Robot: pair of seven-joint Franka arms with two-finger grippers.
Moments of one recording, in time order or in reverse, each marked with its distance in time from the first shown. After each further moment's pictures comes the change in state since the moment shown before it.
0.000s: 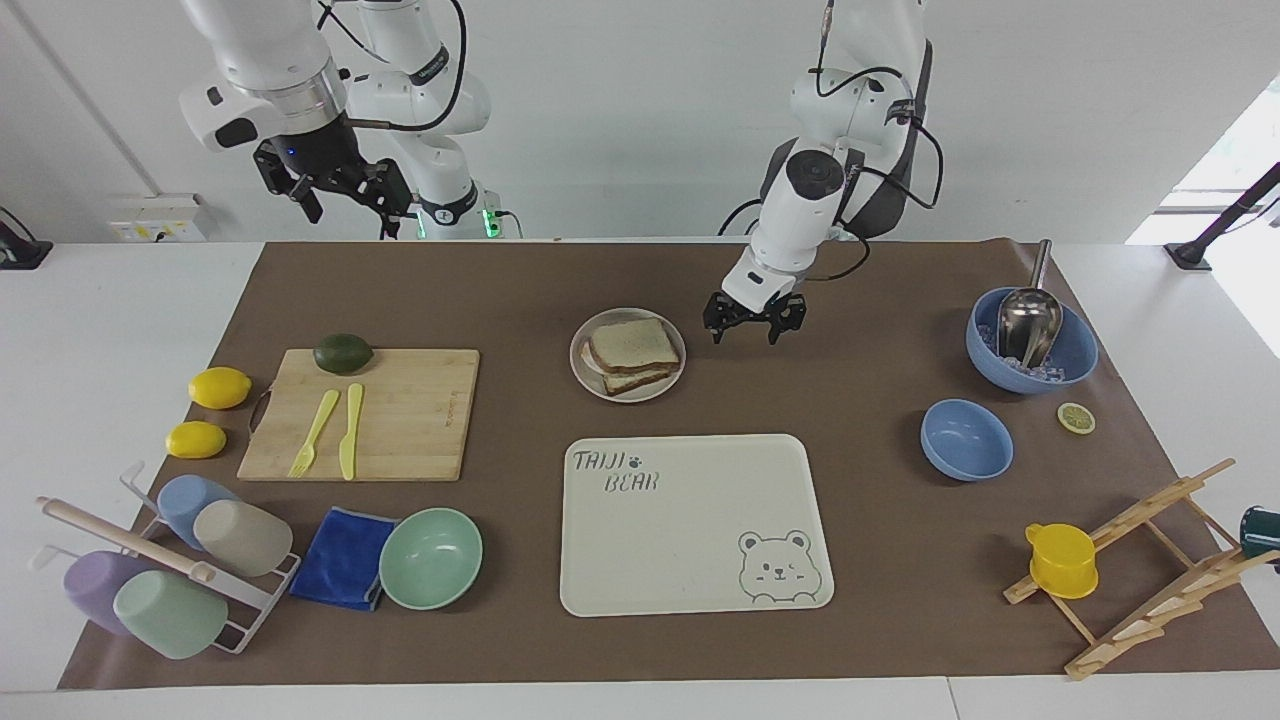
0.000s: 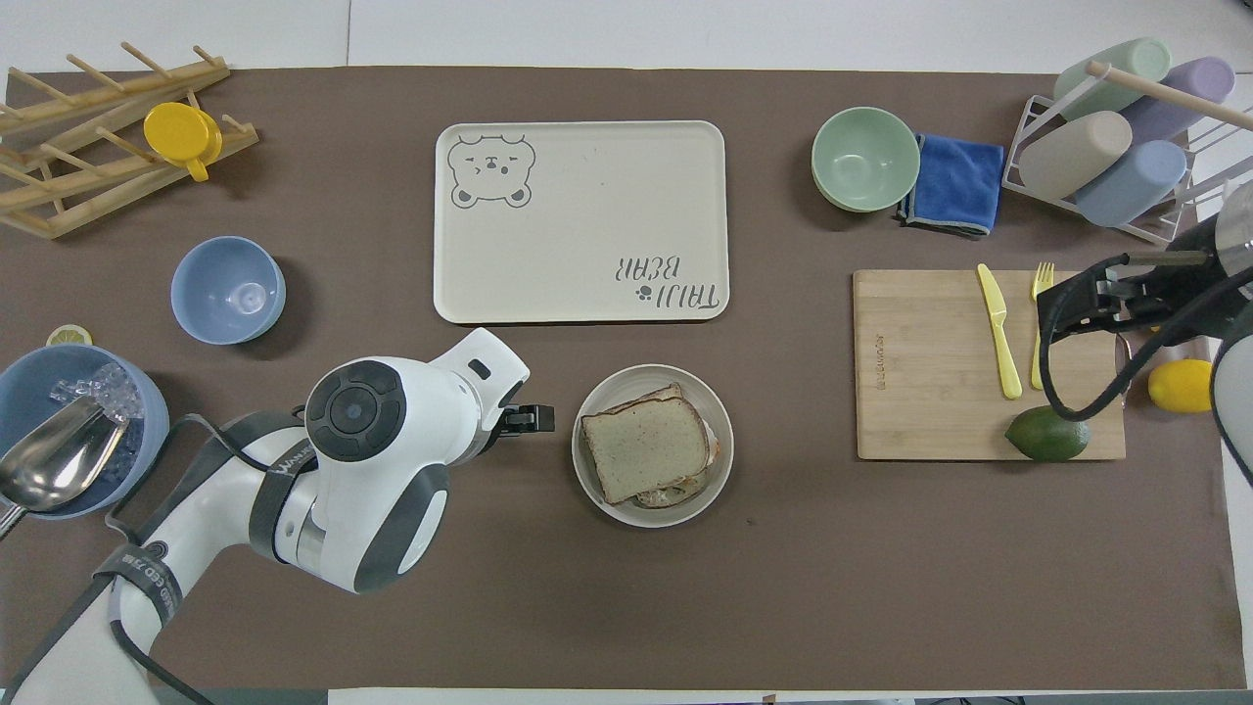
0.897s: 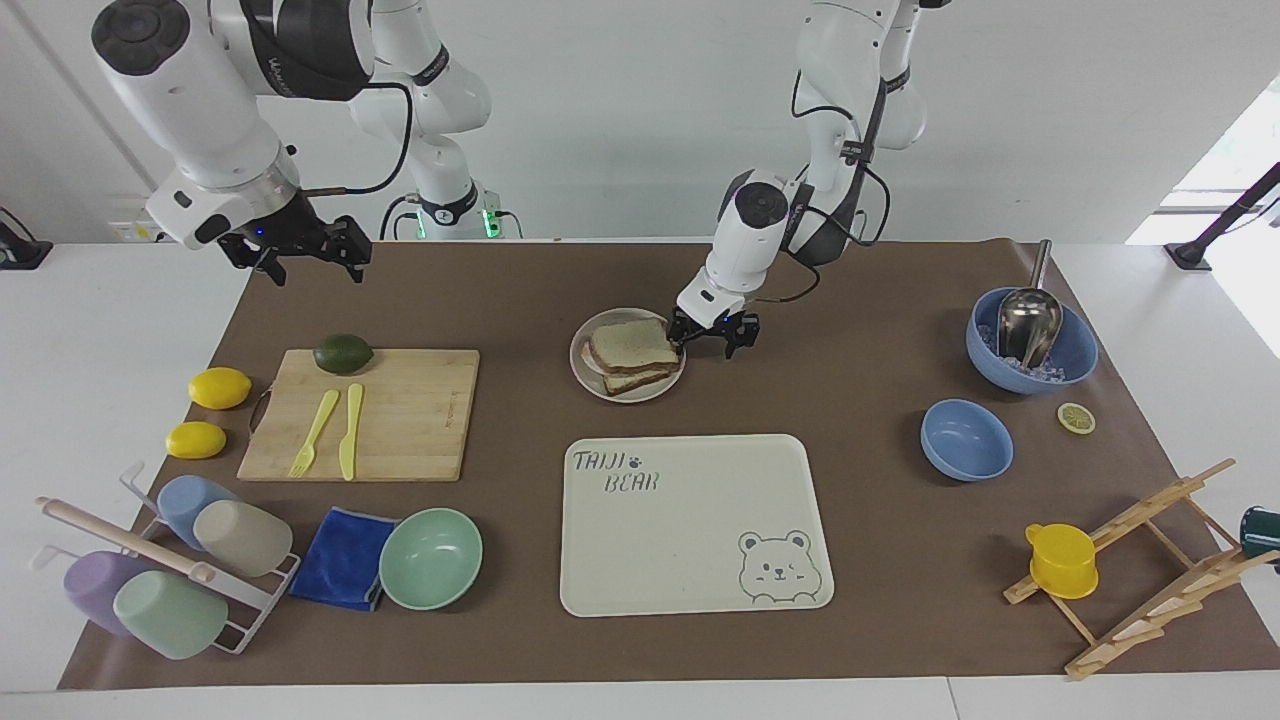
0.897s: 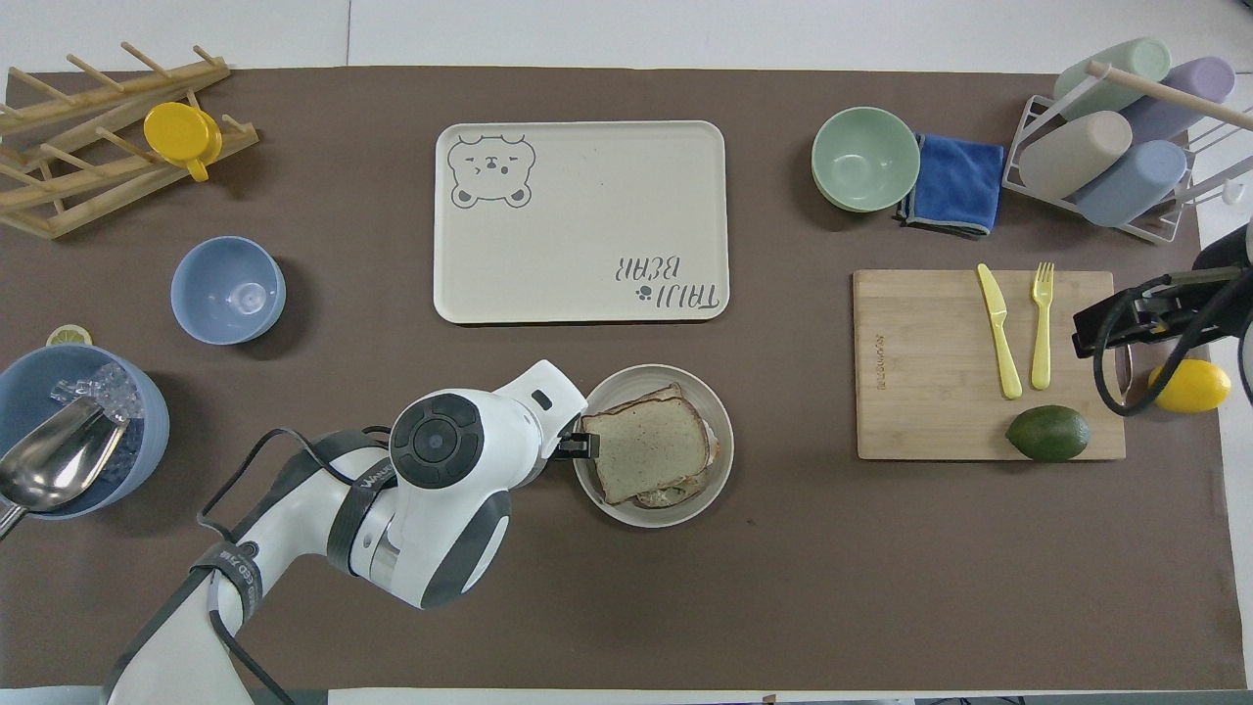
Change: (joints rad) left arm -0.099 0.063 0.000 -0.003 -0.036 0.070 0.000; right arm -0.017 -0.003 -0.057 -0.044 0.001 0.005 -0.124
